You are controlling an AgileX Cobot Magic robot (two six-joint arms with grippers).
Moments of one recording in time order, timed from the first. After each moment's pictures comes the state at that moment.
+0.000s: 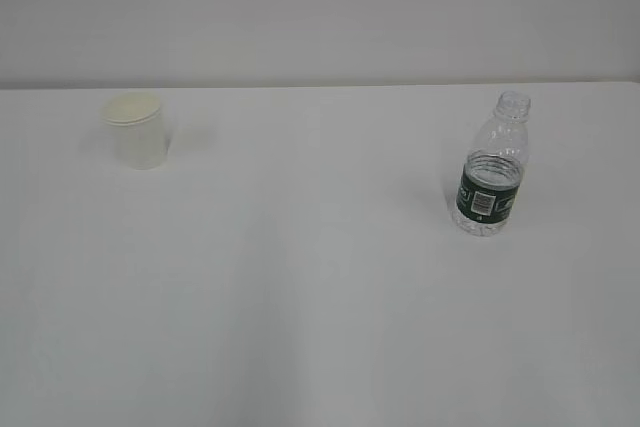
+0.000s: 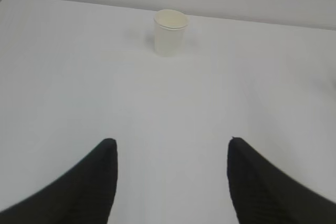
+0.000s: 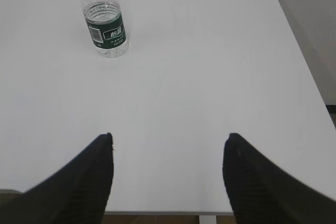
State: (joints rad) left arm 0.02 0.00 -0.55 -0.16 1.00 -0.07; right arm 0.13 -0.02 -0.50 -0.19 1.14 0.09
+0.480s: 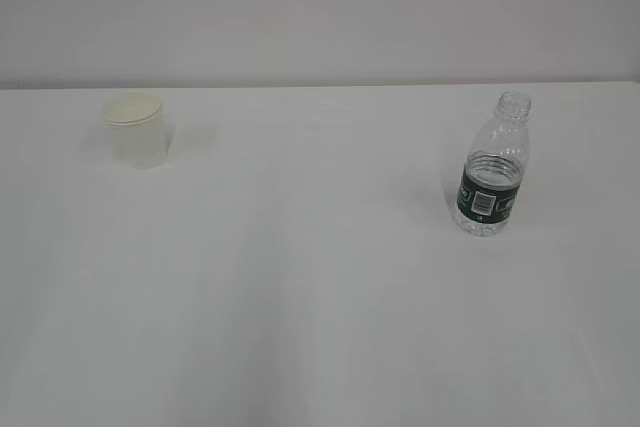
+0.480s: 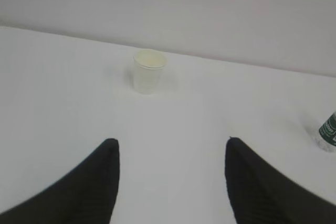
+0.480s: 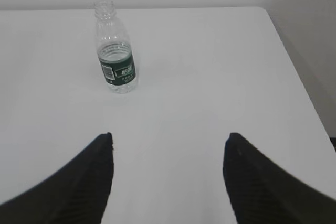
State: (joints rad) left arm 0.02 0.10 -0.55 -0.25 0.82 -0.07; right arm 0.13 -0.02 -0.53 -0.17 1.06 0.09
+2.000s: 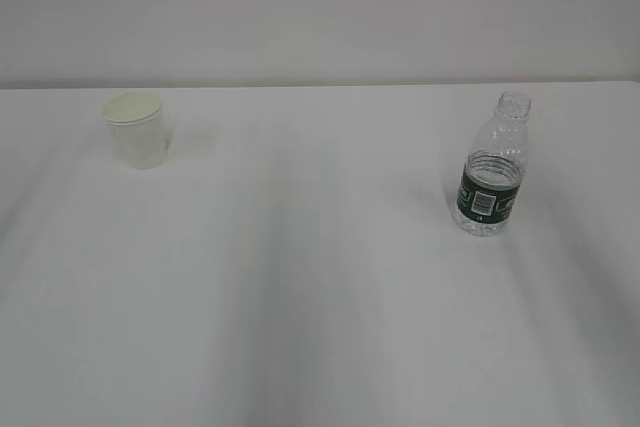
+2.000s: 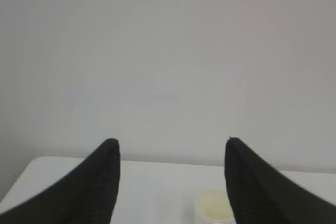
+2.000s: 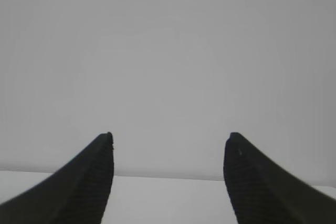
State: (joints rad) left arm 0.02 0.89 -0.73 -0.09 -0.04 -0.02; right arm 0.13 0.80 -0.67 -0.04 -0.06 0.03
